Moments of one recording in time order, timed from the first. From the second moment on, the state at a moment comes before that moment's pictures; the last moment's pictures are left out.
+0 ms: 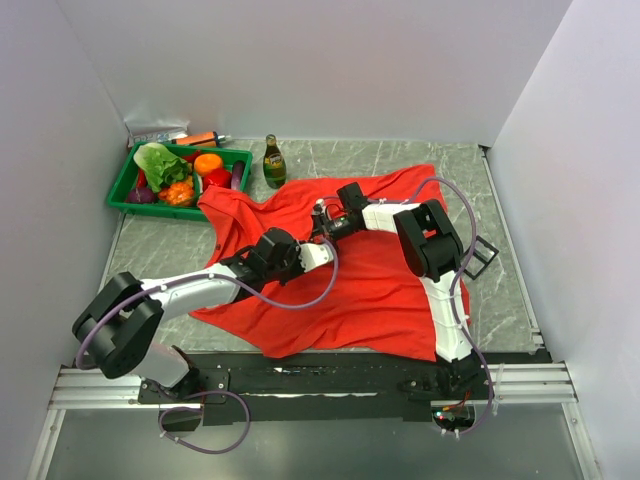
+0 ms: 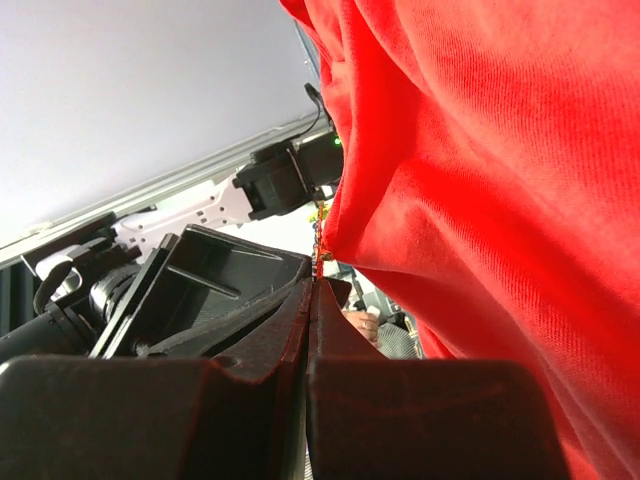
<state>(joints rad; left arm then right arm) -0.77 1.45 0.75 0.05 0.03 0.52 0.44 2.30 1.50 -0.28 -1.30 0.77</state>
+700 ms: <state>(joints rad) -0.61 1.51 0.83 -0.11 0.24 0.24 0.34 2.13 1.50 -0.52 -1.17 0.36</state>
